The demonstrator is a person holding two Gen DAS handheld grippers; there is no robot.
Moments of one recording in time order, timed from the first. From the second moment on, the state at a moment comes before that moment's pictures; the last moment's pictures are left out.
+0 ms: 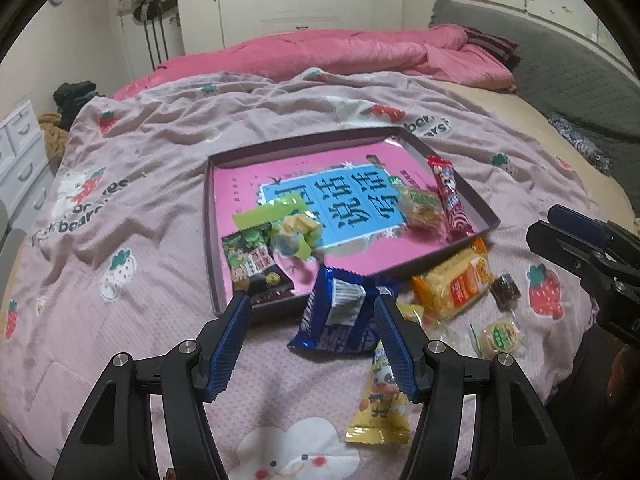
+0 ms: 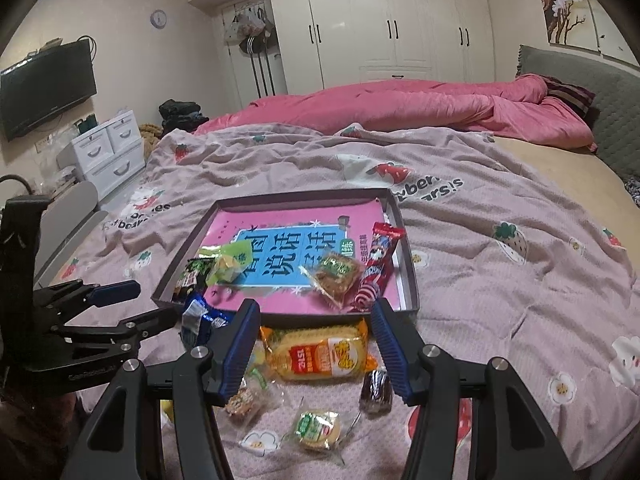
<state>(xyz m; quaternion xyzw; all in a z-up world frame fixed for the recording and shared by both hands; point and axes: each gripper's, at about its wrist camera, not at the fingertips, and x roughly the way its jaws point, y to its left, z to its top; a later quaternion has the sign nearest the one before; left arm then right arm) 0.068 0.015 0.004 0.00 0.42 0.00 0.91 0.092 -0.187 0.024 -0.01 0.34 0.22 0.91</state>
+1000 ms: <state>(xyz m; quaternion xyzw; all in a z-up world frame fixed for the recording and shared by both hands) 0.077 -0.003 -0.041 -0.03 0.50 -0.05 0.87 0.079 -0.180 -0.021 -0.03 0.44 0.20 0.87</state>
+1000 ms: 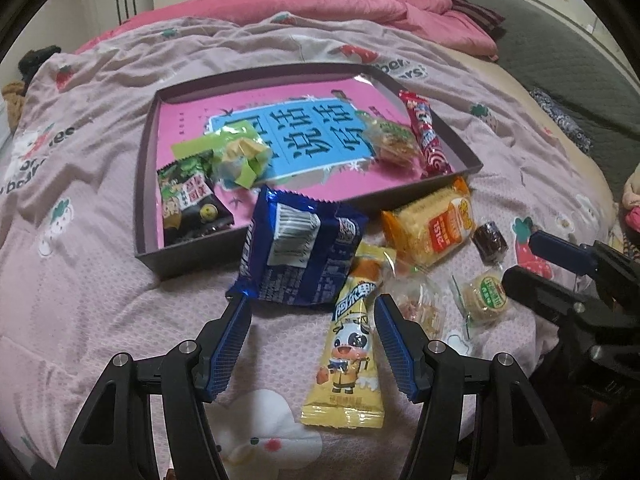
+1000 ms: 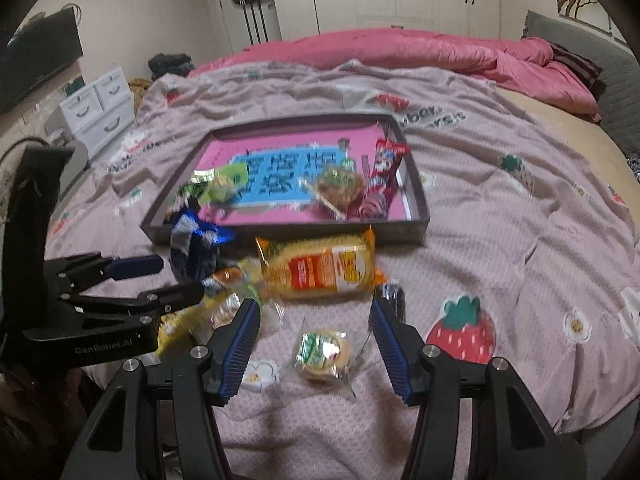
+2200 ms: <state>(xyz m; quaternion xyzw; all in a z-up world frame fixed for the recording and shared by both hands) 0.082 -0.017 -0.065 -0.04 0.53 -0.08 0.84 0.093 -0.173 -0.066 -0.06 0.49 0.21 0.84</state>
